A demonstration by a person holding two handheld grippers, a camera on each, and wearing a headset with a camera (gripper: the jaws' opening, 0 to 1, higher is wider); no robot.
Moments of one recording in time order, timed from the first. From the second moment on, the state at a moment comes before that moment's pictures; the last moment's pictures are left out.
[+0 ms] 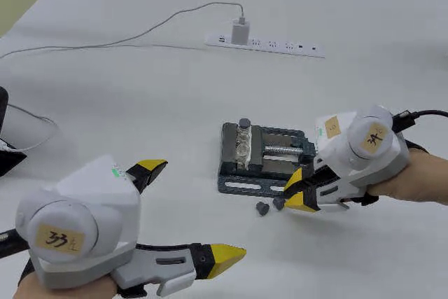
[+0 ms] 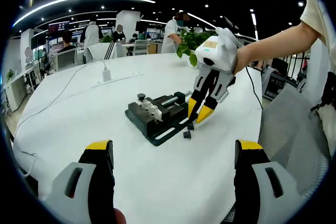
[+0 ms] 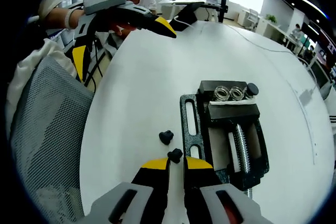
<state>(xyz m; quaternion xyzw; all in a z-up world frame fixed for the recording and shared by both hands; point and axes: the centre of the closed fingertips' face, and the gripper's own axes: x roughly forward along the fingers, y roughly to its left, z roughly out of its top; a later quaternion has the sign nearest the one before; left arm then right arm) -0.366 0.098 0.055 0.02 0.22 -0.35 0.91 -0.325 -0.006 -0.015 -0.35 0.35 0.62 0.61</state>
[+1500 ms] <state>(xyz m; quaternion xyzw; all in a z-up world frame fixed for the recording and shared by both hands) -0.366 0.091 0.052 0.03 0.22 -0.36 0.91 -0.326 -0.003 -0.017 -0.28 0.40 0.60 0.63</state>
